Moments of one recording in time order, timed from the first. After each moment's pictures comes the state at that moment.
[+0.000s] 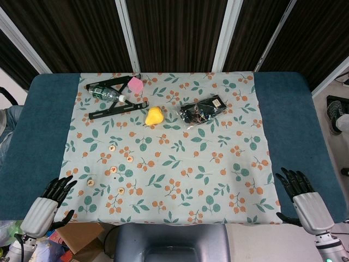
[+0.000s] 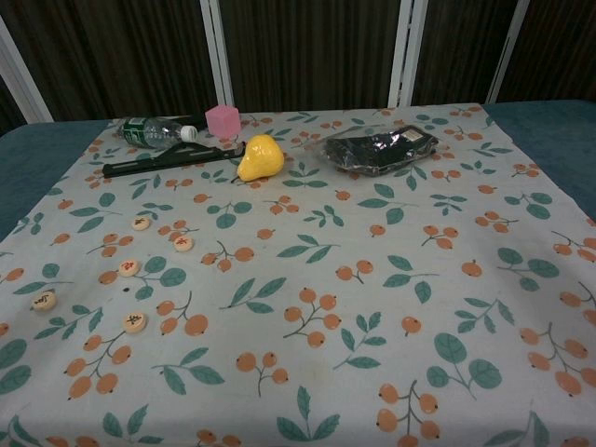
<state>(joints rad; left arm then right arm) -0.13 -1.18 0.11 -1.59 1.74 1.47 -0.06 0.05 -1.08 -0.07 -1.63 -1.71 1.50 -0.05</state>
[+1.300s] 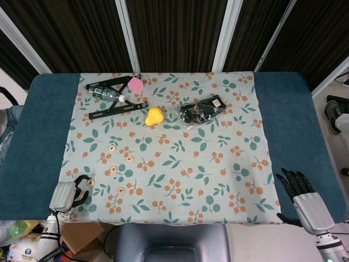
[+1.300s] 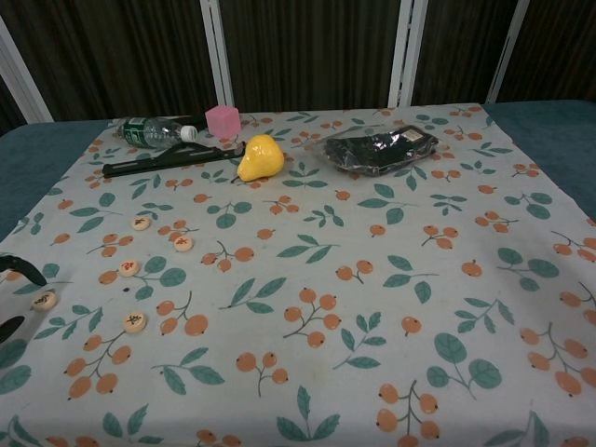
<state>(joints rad) -0.22 -1.63 -0.06 -1.16 1.41 1.24 -0.10 0.05 -1.07 -0.08 -1.64 -1.71 1.49 -0.05</state>
